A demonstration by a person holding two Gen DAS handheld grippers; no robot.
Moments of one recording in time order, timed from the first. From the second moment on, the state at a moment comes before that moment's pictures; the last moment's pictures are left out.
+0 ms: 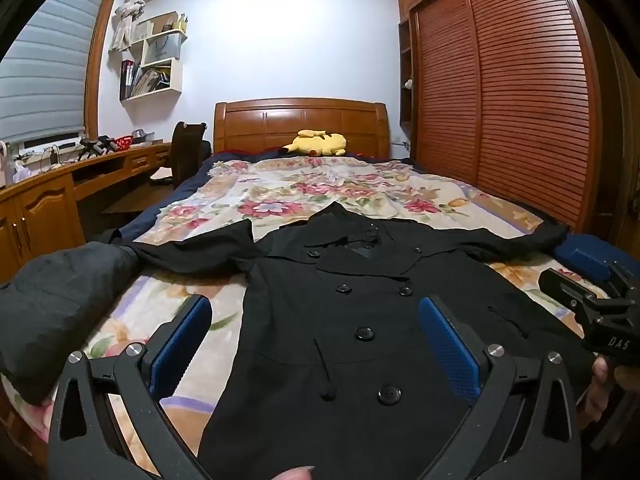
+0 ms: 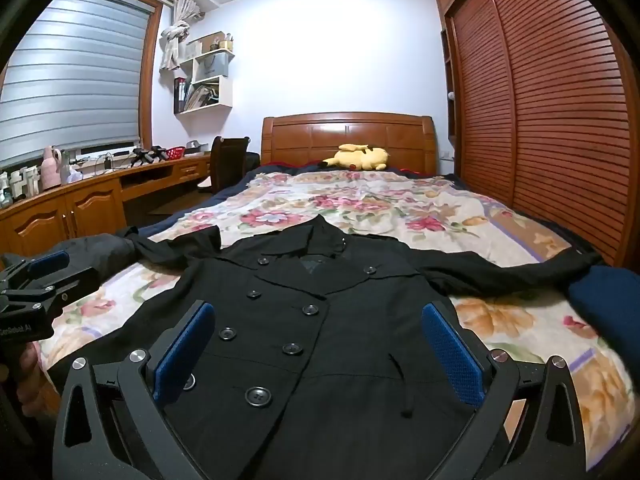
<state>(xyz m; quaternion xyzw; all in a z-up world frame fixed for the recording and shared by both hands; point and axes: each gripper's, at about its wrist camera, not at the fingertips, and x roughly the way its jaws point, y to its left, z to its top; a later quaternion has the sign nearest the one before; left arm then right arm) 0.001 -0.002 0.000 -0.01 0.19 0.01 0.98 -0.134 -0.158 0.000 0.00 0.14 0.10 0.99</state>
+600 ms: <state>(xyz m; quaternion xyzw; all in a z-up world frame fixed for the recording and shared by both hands) -0.002 -0.010 0.001 0.00 0.18 0.01 0.98 -0.133 -0.159 -0.002 0.01 0.13 0.10 0.99</state>
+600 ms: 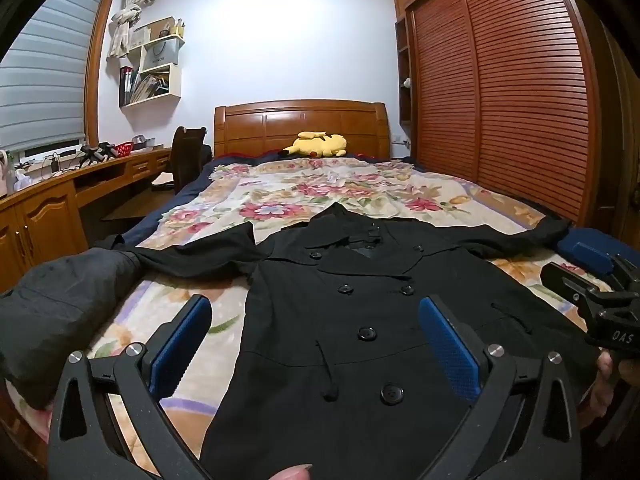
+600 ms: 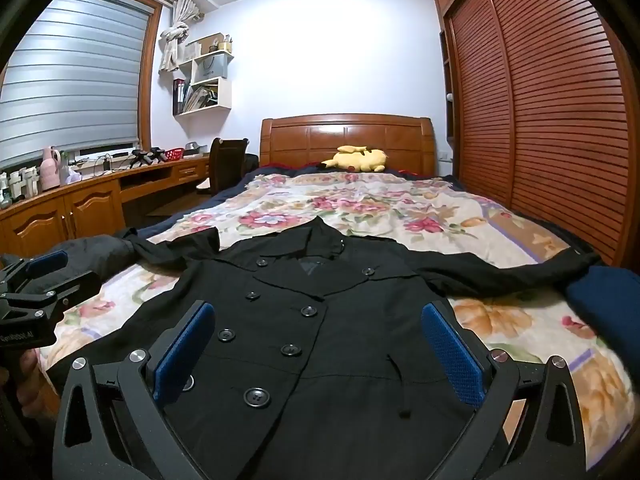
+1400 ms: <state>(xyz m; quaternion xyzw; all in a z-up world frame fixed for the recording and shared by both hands) 0.000 -0.009 0.002 0.00 0.18 0.01 0.98 -0.135 -0.157 0.000 0.00 0.13 0.10 0.99</state>
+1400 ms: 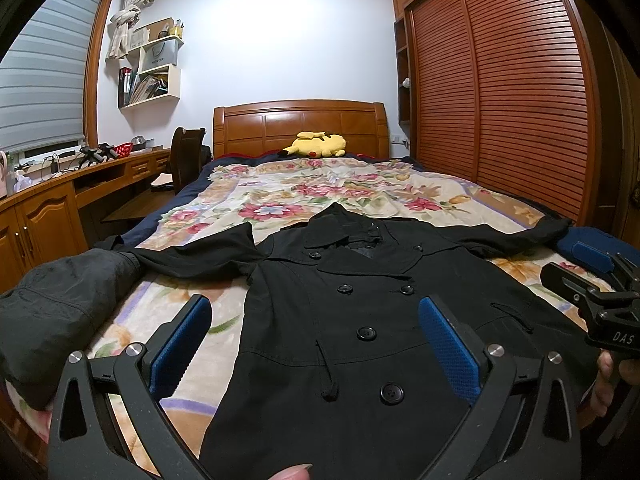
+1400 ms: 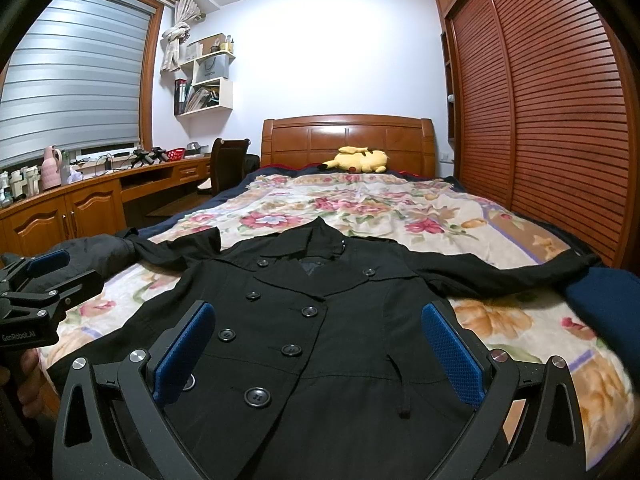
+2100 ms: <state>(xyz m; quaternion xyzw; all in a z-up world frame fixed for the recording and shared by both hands) 0.000 -0.010 0.003 0.00 0.18 0.01 0.98 -0.135 -0.156 -0.001 0.00 0.13 0.10 0.99</state>
